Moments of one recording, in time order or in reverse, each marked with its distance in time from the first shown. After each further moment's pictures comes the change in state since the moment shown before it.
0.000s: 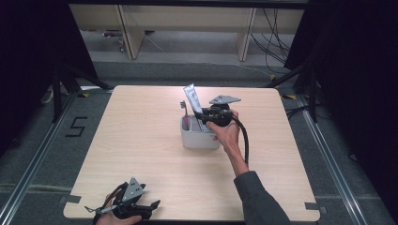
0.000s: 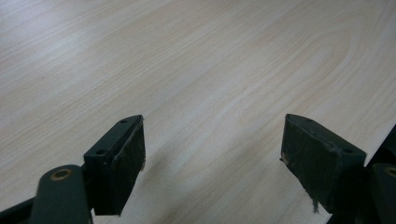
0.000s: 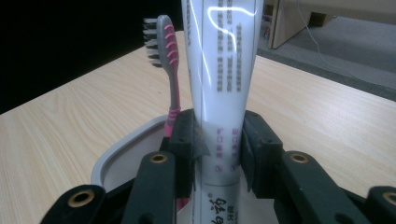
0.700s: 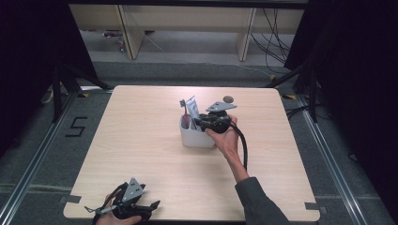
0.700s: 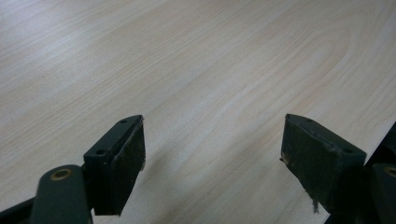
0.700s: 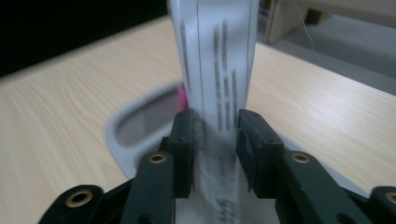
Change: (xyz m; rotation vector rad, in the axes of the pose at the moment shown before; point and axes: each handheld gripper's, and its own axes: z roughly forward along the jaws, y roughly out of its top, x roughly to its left) left arm 0.000 -0.001 0.000 0.006 0.000 0.003; right arm 0.009 -0.013 -0.003 0.013 -0.016 -0.058
